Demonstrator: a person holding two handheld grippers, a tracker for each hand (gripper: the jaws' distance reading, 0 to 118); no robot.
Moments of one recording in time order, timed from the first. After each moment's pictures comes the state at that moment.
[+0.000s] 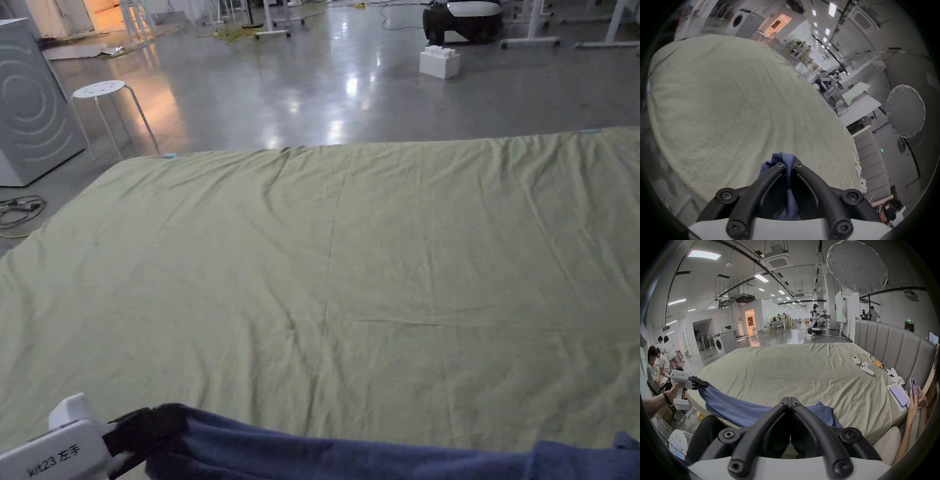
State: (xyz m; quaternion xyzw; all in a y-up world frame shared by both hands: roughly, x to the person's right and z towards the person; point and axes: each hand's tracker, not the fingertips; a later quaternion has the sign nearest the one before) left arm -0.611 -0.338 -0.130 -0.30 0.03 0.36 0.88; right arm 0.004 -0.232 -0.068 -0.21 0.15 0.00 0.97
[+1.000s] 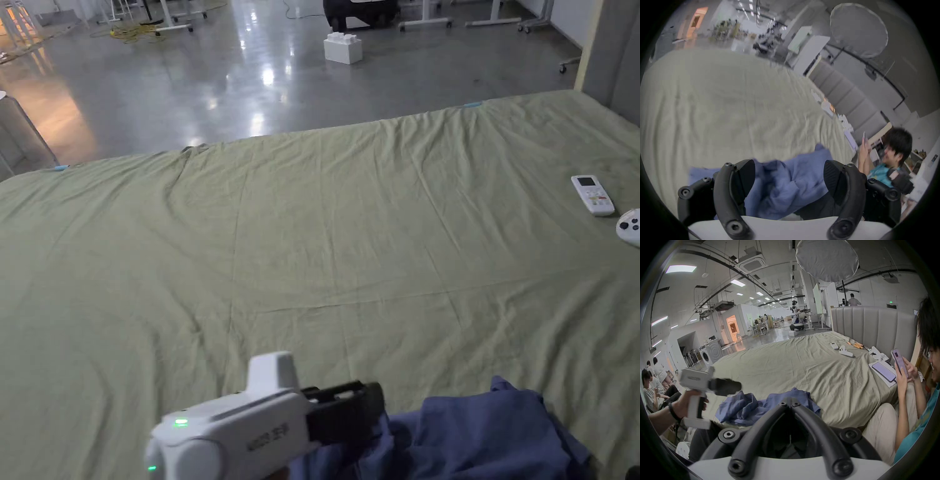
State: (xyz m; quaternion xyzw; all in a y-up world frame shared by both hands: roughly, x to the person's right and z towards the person) left arm -0.311 -0.297 -0.204 -0.35 -0.21 0.20 0.89; right arm 0.072 -0.258 -0.035 -0.23 0.07 -0.06 0.97
